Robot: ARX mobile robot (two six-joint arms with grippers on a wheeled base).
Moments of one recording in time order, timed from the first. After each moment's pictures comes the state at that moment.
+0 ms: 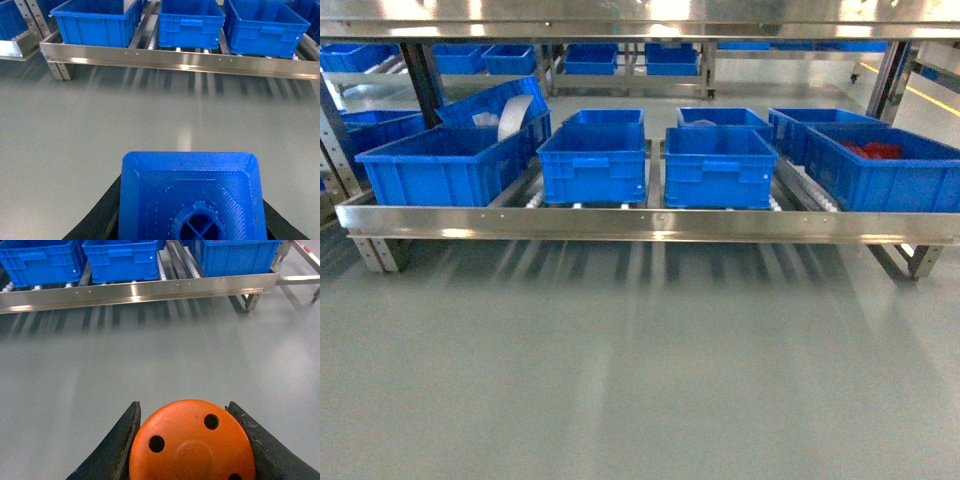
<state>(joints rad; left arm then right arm) 0.03 0.89 0.37 0.16 -0.02 0.00 0.00 1.25 0.38 0.46 0.12 0.06</state>
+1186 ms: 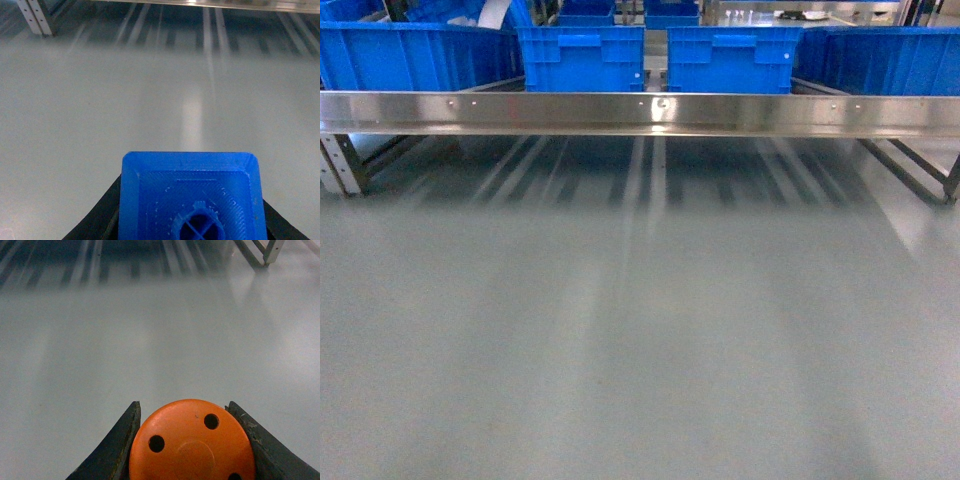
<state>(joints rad) 0.03 0.89 0.37 0.15 -0.03 0.00 0.00 1.25 0.38 0.46 0.12 0.06</state>
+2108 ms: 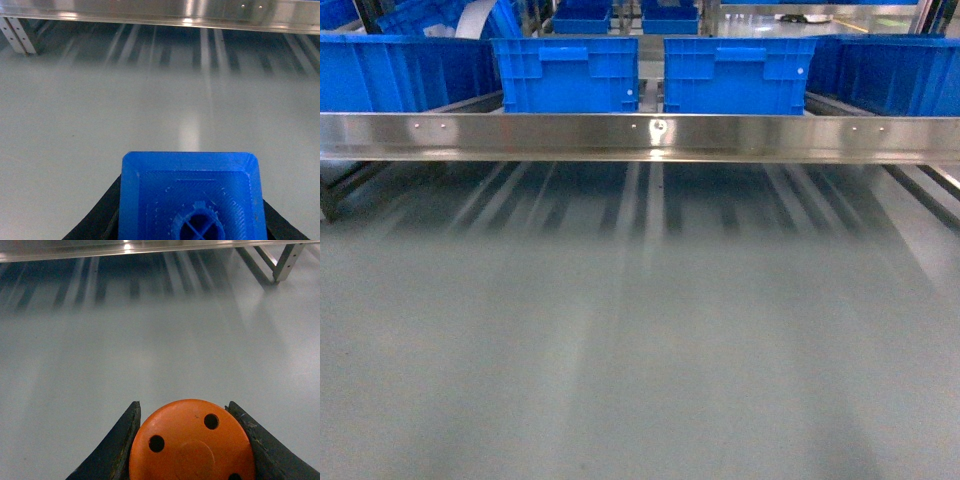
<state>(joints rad) 0.03 0.89 0.37 0.16 -0.03 0.00 0.00 1.24 0.38 0.46 0.12 0.06</state>
